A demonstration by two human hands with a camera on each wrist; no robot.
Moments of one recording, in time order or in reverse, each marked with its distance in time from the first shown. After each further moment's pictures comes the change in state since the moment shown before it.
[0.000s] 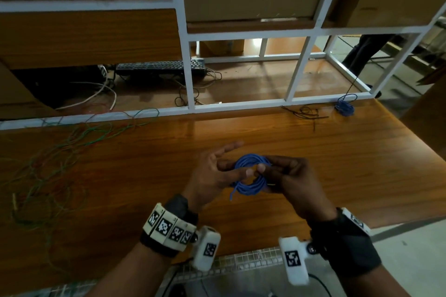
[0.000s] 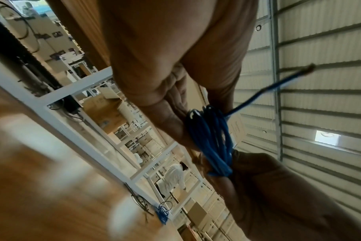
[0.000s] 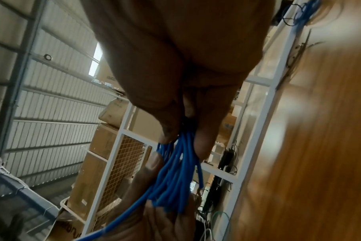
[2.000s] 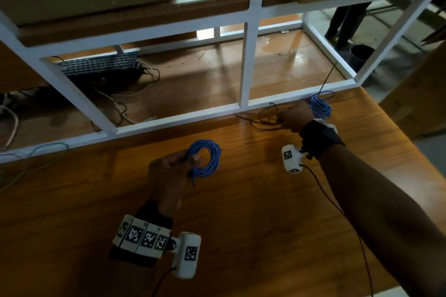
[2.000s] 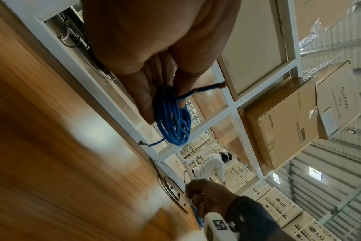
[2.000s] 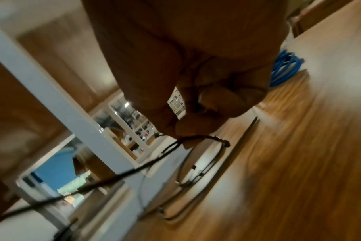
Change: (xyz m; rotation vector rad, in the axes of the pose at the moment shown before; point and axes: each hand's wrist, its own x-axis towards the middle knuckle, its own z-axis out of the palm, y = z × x) left_hand 0.254 -0.060 0.084 0.110 0.596 -0.097; right_hand 0.366 0.072 -0.302 -0.578 0.235 0.376
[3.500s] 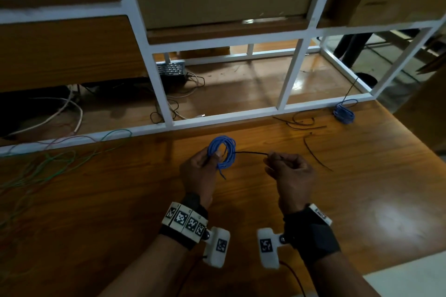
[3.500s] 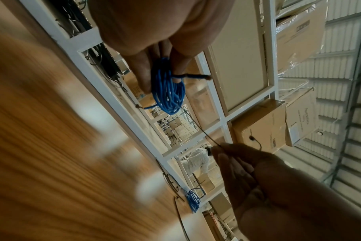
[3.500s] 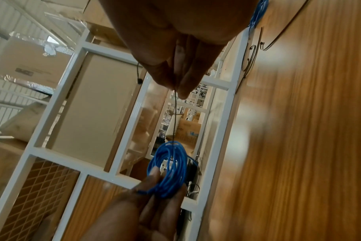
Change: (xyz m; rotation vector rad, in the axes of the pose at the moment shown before) left_hand -0.014 -0.025 -0.118 -0.134 0.042 0.062; right_hand -0.294 -0.057 0.177 0.903 0.355 -0.105
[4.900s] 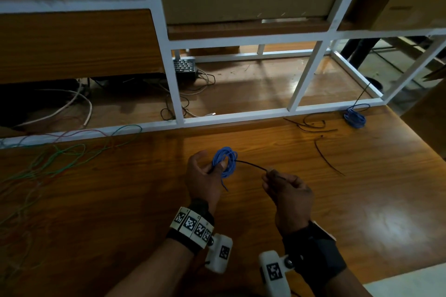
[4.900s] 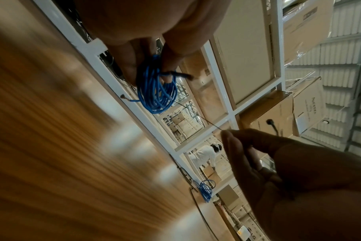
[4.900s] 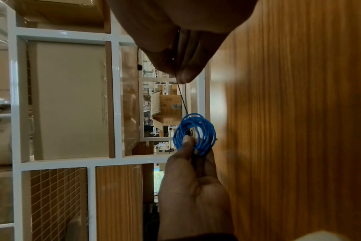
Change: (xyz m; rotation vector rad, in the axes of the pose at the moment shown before) left_hand 0.009 -0.026 -0.030 0.033 0.093 -0.044; right_hand -0.040 0.021 0.021 0.210 0.052 0.267
